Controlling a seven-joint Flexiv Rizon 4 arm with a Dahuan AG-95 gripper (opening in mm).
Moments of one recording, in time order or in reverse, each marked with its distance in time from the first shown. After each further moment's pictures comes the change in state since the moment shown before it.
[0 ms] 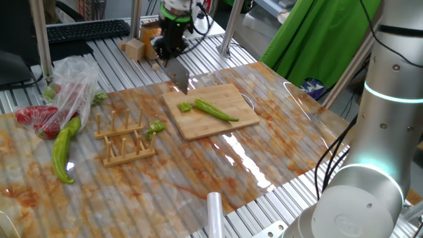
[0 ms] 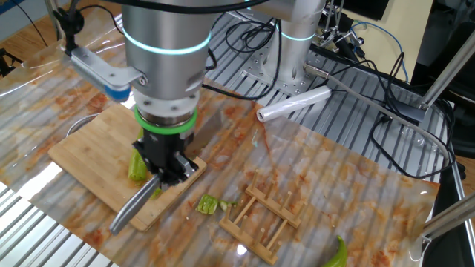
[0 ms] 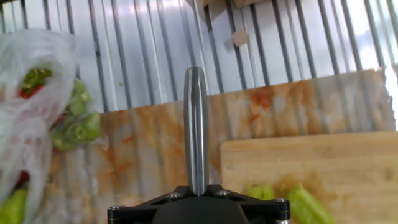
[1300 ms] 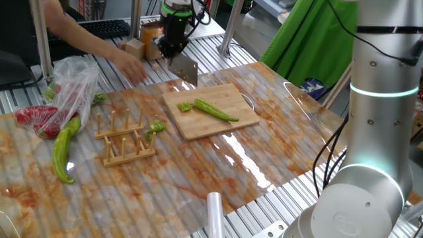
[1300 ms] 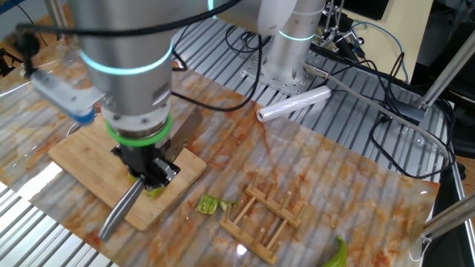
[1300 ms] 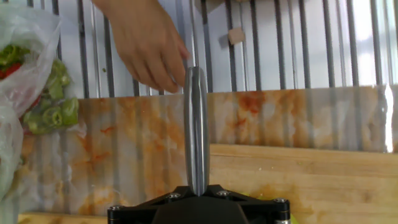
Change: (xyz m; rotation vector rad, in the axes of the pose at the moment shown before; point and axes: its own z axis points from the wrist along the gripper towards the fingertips) arm -0.020 -0.016 0.013 0.034 0.116 -0.150
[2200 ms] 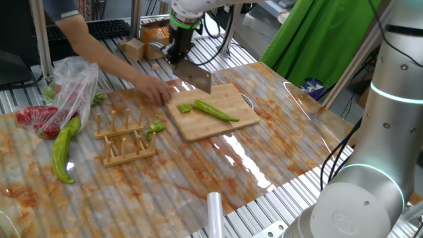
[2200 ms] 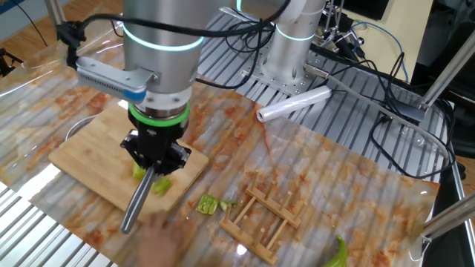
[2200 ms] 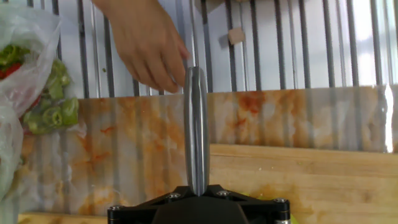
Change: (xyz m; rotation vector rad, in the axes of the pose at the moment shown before) arm 0.031 -0.008 0.002 0.008 -0.123 -0.195
